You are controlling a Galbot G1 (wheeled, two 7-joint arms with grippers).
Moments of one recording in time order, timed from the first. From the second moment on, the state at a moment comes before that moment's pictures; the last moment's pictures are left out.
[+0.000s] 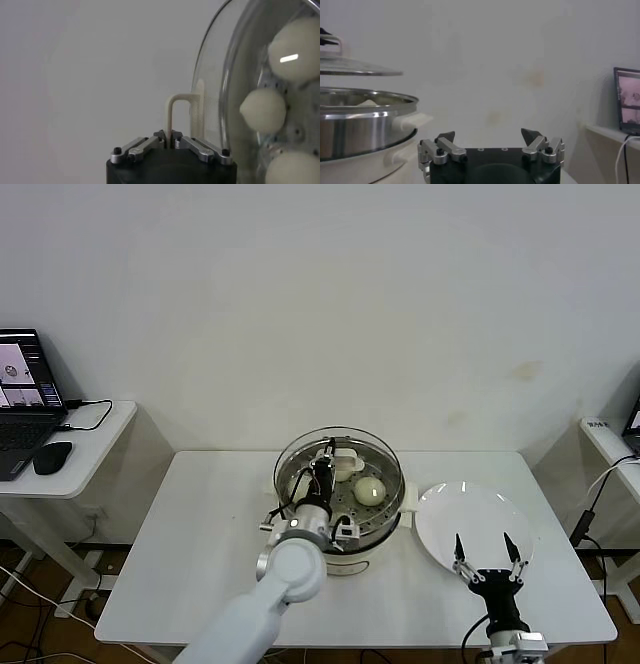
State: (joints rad) left arm 0.79 -1.35 0.18 -1.75 1.30 0.53 0.24; right arm -1.60 1.54 0.76 1.96 0.04 0.18 -0.11
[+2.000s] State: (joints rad) left arm 1.06 -1.24 0.07 -1.97 1.02 0.40 0.03; right arm -1.61 1.50 0.75 1.97 0.07 0.19 -0.12
